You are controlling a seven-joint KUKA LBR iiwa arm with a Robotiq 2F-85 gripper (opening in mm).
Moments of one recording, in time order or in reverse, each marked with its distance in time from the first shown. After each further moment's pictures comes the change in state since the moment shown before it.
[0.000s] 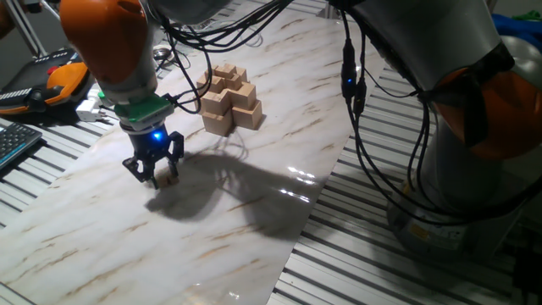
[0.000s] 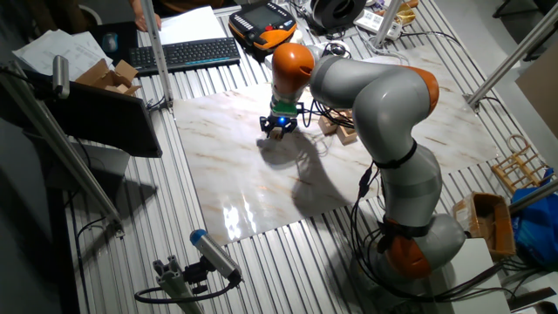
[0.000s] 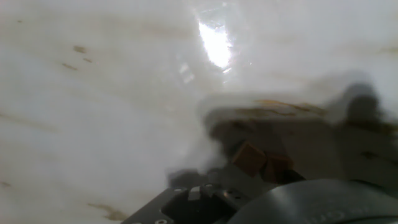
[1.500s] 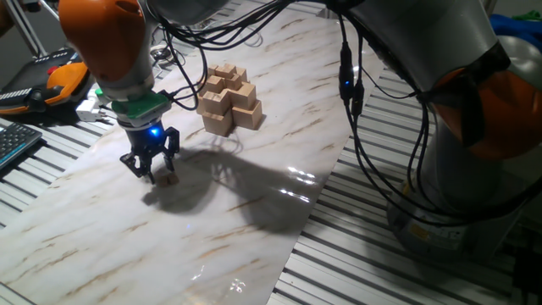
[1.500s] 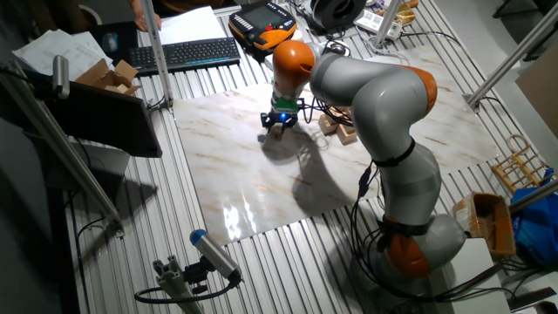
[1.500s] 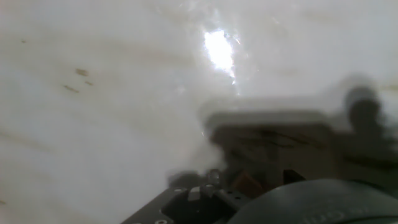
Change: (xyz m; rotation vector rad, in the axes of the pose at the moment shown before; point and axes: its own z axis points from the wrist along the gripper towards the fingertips) arm -0.024 -0.002 0.004 -0.010 -0.020 -0.042
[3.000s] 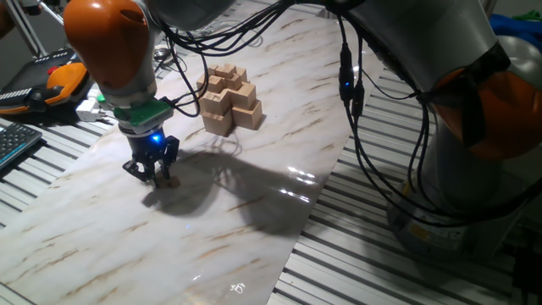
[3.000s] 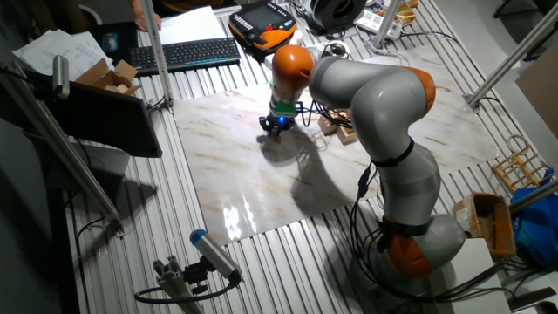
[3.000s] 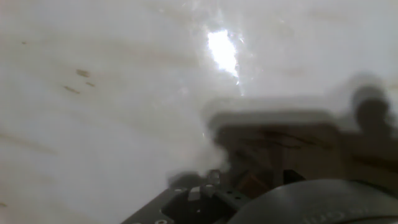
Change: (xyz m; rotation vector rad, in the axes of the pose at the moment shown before) arm 0.006 0.005 0.011 -0.010 -0.006 -0.021
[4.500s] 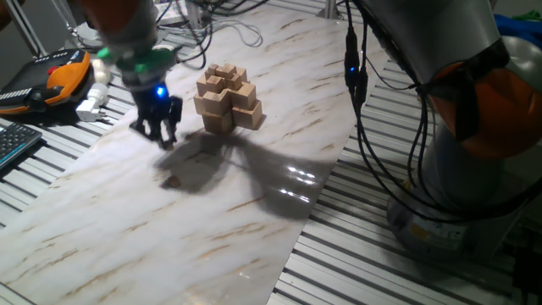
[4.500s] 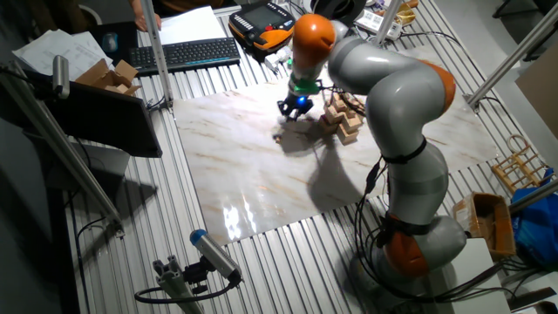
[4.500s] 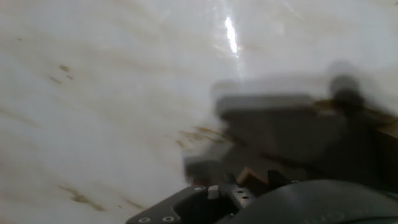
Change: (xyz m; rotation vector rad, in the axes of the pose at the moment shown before) arm -0.017 -0.042 -0.066 0.056 0.029 -0.115
